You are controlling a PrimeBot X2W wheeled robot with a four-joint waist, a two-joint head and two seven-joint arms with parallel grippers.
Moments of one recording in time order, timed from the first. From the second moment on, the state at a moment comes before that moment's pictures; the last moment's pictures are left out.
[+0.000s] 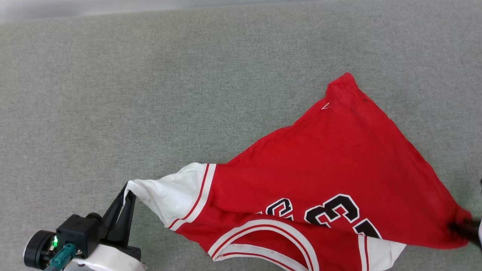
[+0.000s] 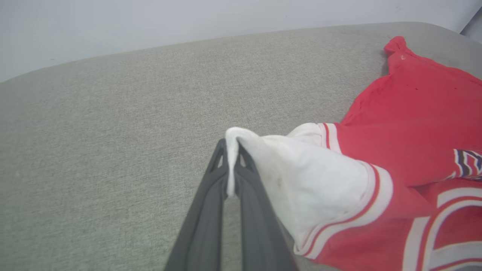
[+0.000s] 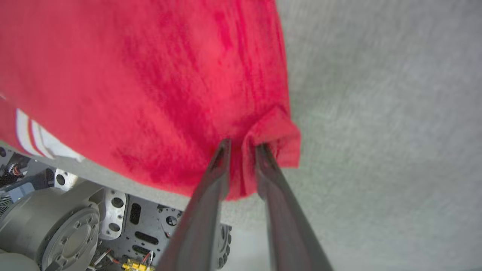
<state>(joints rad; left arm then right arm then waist) -0.06 0.77 -0.59 -0.24 -0.69 0.40 -0.25 -0.11 -0.95 0.38 0.04 0.90 0.13 0.68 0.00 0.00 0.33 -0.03</state>
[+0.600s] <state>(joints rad) -0.16 0.74 -0.63 -0.26 -0.64 0.37 -0.23 -0.77 -0.86 0.46 -0.04 0.76 0.13 0.96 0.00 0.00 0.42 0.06</state>
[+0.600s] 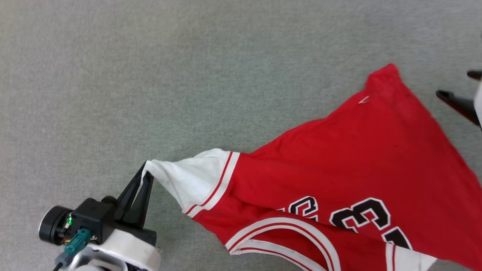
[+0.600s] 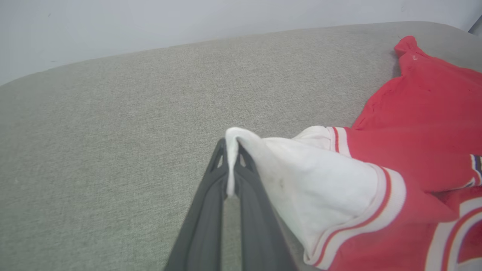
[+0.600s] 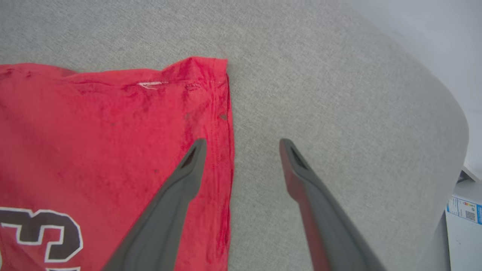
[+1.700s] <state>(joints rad) -0.34 0.73 -0.64 -0.20 -0.58 0.31 -0.21 -1.05 -0.76 0.81 0.30 0.82 0.13 0.59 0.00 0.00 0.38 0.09</state>
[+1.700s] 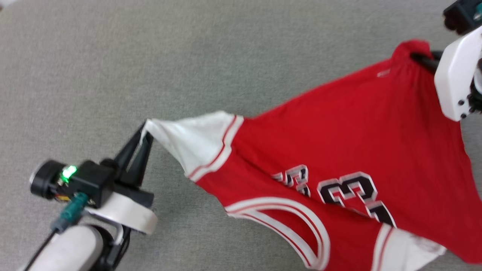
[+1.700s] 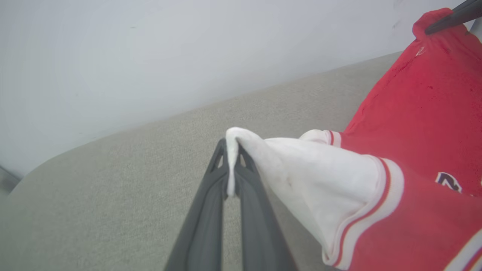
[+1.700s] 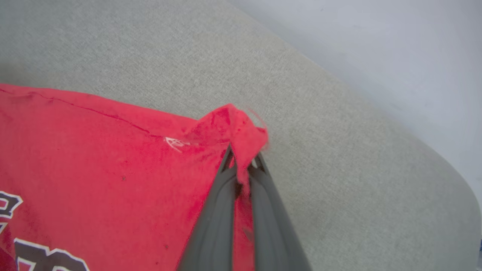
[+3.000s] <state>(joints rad) -1.92 0.54 -0.53 0.37 -0.42 -0.06 -0.03 -1.89 -0.47 0.42 0.55 0.32 0.13 0.20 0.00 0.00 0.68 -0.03</state>
